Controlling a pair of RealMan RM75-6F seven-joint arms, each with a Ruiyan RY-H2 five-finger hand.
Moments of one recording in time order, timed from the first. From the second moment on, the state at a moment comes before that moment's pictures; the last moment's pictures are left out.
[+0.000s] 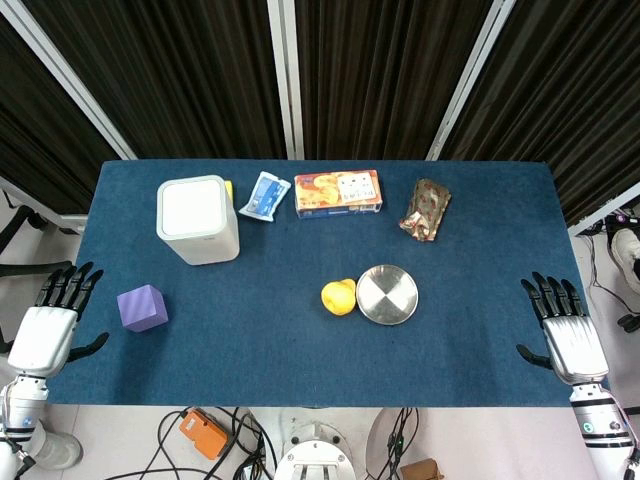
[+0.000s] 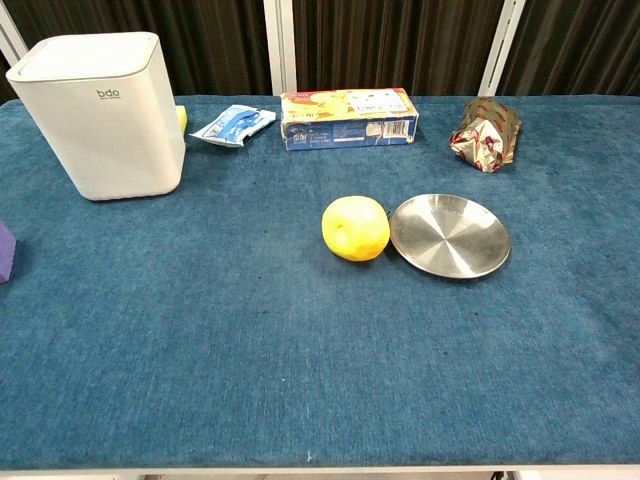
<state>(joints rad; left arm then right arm) -0.12 -1.15 -0.01 -1.55 1.57 1.47 0.07 0.12 -1.17 0.03 -1.60 -1.54 1.41 -0.16</state>
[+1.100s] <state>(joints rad) -0.14 -1.13 -0.01 -1.56 1.54 1.43 0.07 0.81 -1.60 0.20 -1.44 -1.32 0.68 -0.46</state>
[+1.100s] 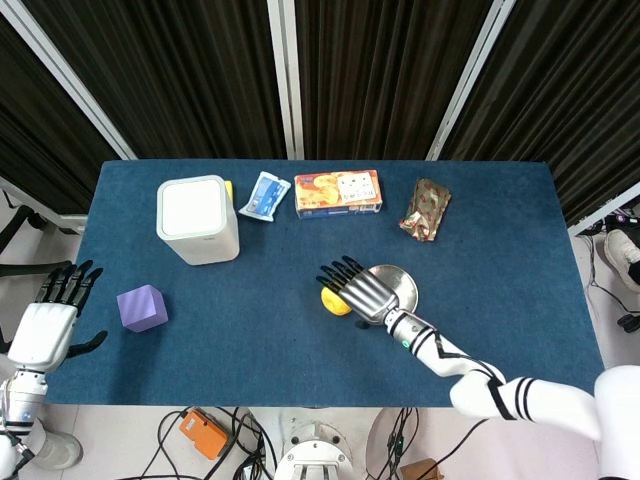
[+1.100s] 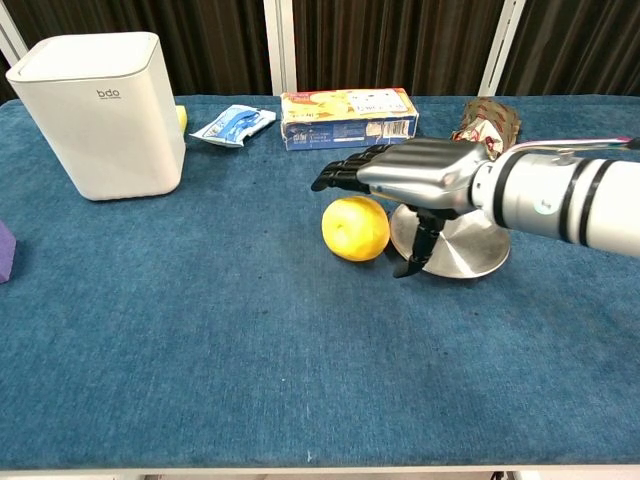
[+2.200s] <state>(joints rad) -0.14 -1.14 -0.01 -1.57 1.54 1.43 0.08 0.67 -1.43 0.13 -1.45 -1.43 1.09 -0.27</state>
